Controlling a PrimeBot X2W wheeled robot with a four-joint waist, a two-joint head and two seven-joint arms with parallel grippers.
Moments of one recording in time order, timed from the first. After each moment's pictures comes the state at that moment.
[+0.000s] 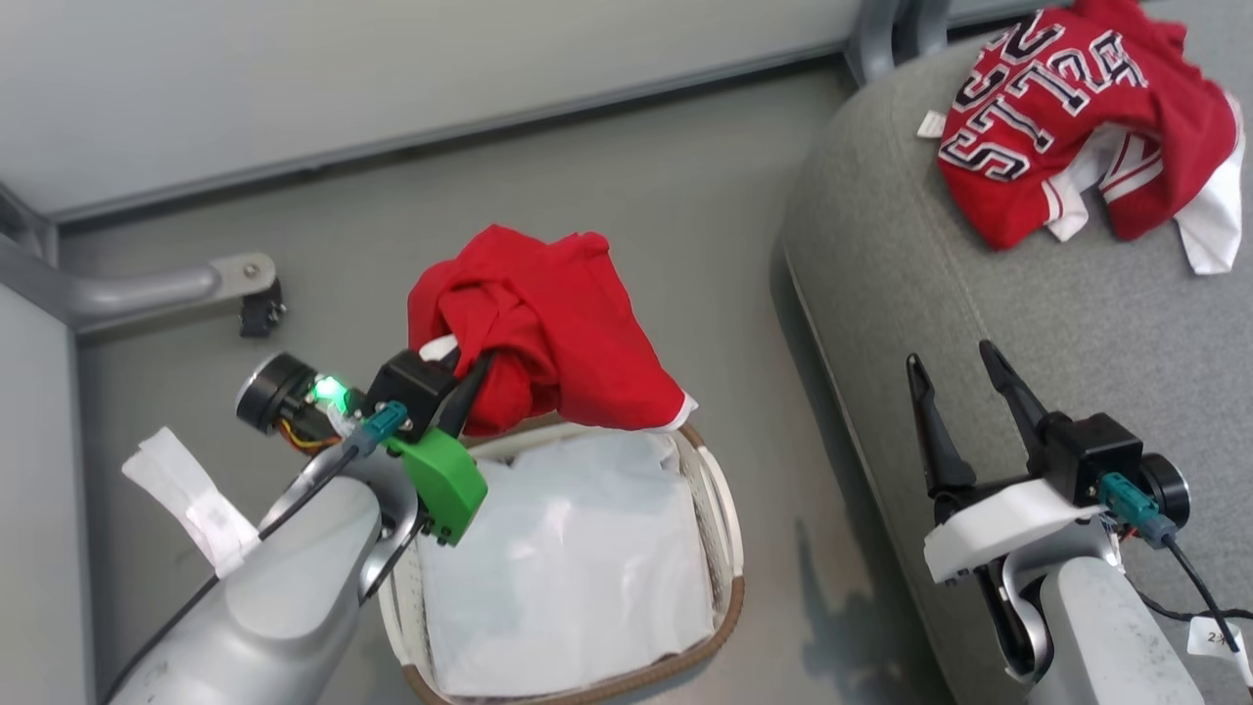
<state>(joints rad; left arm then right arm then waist) -0.65 0.29 -0.79 0.69 -0.37 -0.13 -0.26 -0.24 -0.05 0.03 0.29 0.11 0.13 -0.26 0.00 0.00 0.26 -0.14</state>
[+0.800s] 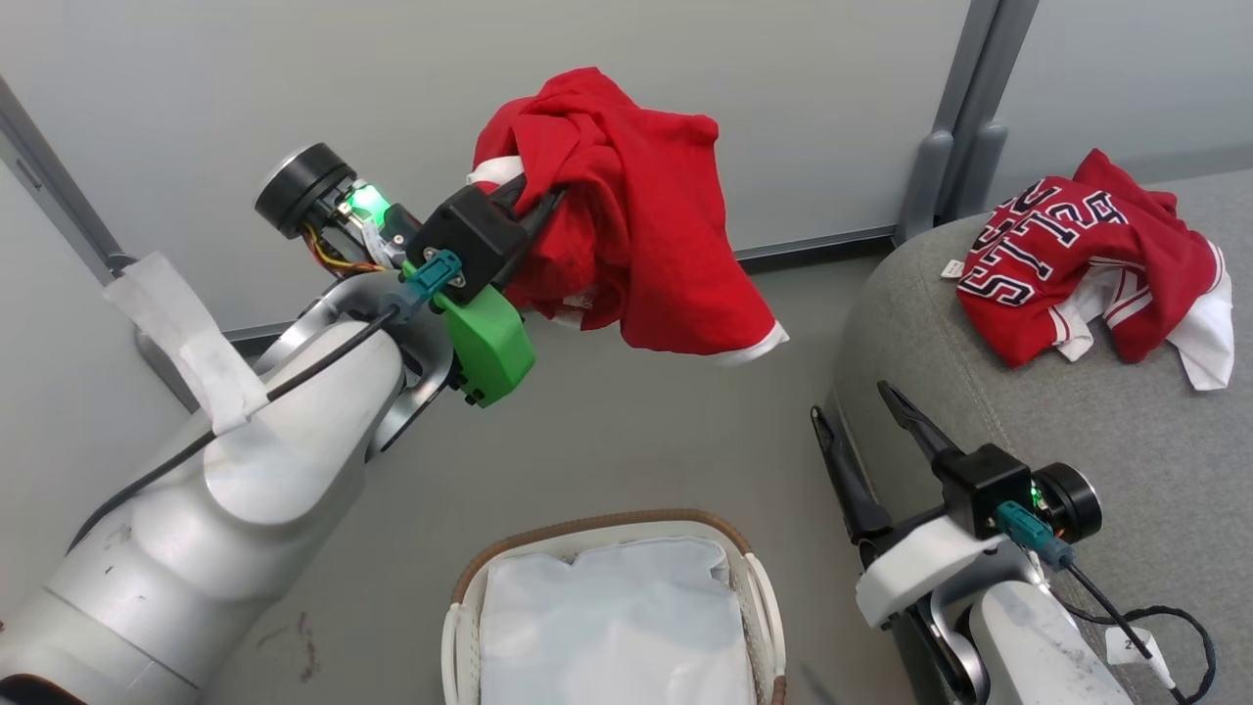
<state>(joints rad) -0.93 0.36 -0.93 0.45 -0.39 -0.13 -0.13 -0.23 -0.05 0.19 0.32 0.07 0.13 -0.26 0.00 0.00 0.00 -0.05</state>
